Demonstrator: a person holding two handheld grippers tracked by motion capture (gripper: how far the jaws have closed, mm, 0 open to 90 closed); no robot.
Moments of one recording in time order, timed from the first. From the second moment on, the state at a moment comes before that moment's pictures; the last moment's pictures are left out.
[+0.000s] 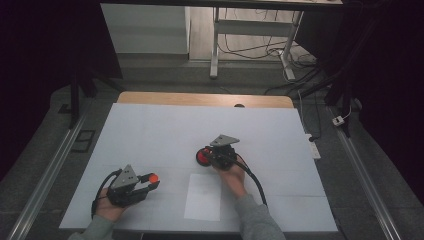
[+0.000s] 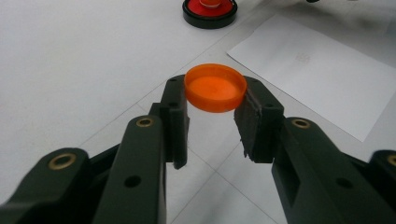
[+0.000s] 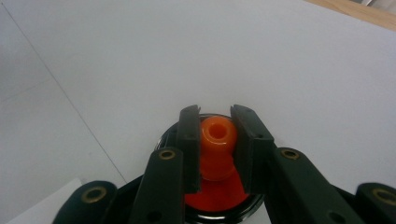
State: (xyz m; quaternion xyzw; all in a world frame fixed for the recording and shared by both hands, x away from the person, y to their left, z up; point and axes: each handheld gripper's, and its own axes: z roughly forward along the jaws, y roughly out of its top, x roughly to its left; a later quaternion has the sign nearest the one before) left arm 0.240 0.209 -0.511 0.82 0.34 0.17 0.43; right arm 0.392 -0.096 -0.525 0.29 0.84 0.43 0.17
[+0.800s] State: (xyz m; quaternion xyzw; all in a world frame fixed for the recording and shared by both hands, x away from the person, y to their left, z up) left arm 0.240 0.209 -0.511 0.82 0.34 0.17 0.43; right arm 0.391 -0.095 -0.526 0.29 0.84 0.43 0.18
